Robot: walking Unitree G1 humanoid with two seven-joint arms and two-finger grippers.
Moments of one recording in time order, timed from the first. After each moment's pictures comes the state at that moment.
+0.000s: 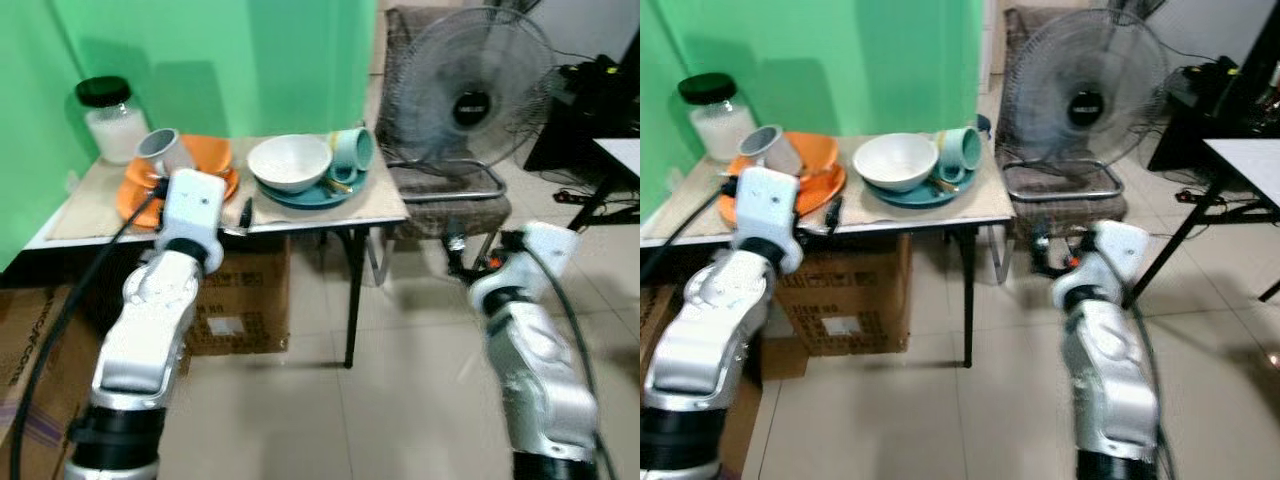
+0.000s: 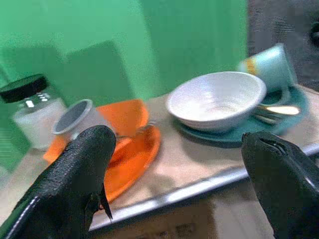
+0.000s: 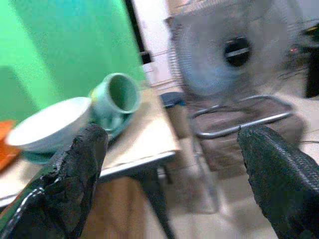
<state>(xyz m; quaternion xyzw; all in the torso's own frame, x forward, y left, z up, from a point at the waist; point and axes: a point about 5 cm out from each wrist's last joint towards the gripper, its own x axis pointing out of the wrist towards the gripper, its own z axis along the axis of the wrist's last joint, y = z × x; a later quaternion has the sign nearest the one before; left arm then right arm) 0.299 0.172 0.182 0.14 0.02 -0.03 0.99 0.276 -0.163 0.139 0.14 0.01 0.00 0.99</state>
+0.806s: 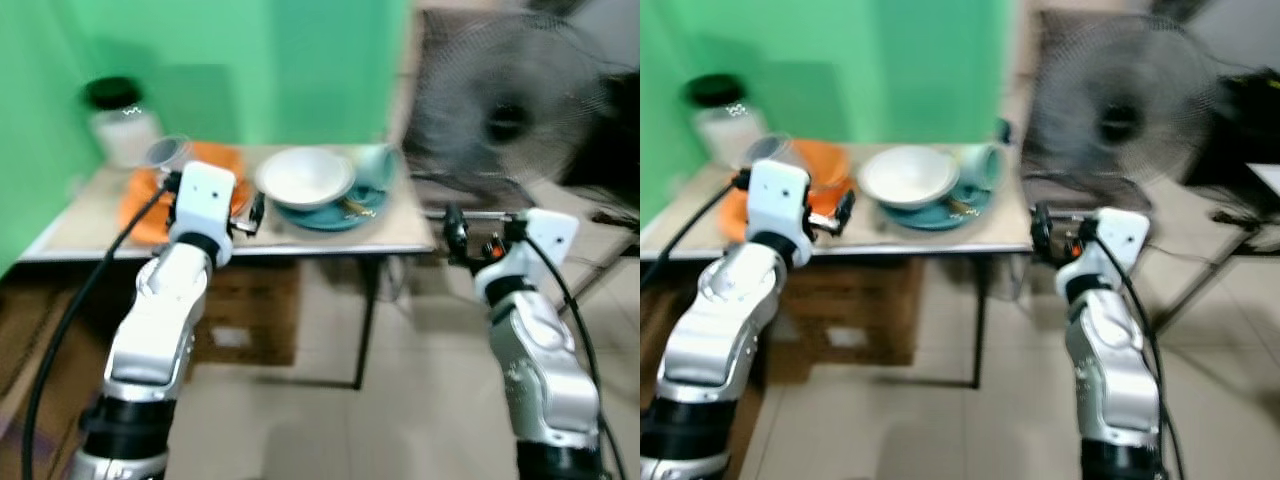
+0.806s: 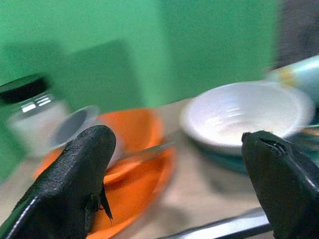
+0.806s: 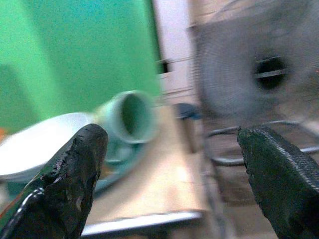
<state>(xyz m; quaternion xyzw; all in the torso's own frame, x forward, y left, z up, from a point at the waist) 0.304 0.160 0.186 0.13 0.01 -0.05 0.99 0.283 -0.168 0.148 0.10 -0.01 -0.01 0.99</state>
